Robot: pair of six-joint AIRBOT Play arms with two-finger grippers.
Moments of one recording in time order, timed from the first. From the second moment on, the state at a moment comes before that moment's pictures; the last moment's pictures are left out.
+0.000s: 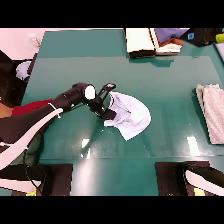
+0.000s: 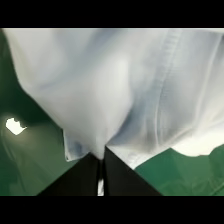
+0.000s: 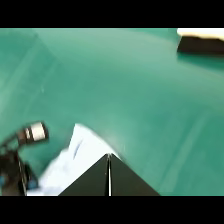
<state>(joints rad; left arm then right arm) -0.65 -1.55 1.26 1.18 -1.08 -1.56 0.07 -1.15 1.81 -1.15 1.41 1.47</state>
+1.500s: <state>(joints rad) -0.60 -1.45 1.30 1.49 -1.15 -1.61 0.17 -1.19 0.98 -1.15 1.10 1.49</state>
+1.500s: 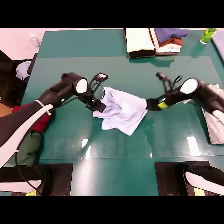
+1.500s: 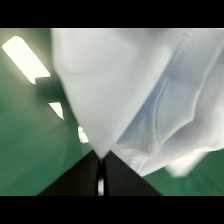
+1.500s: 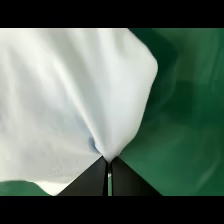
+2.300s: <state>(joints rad) -0.60 -0.89 1.56 1.76 -0.93 -1.70 0.01 -0.79 1.65 -1.36 1.27 1.49</state>
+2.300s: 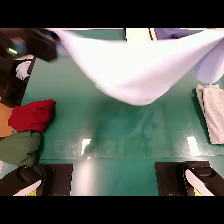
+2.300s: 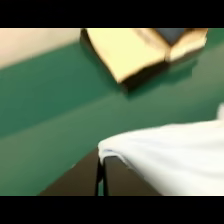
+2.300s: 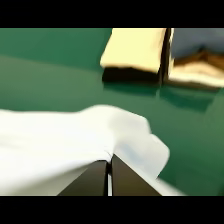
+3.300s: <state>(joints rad) -0.60 -1.19 1.89 1.96 -1.33 -1.62 0.08 -1.23 1.84 -1.37 1.42 1.54</state>
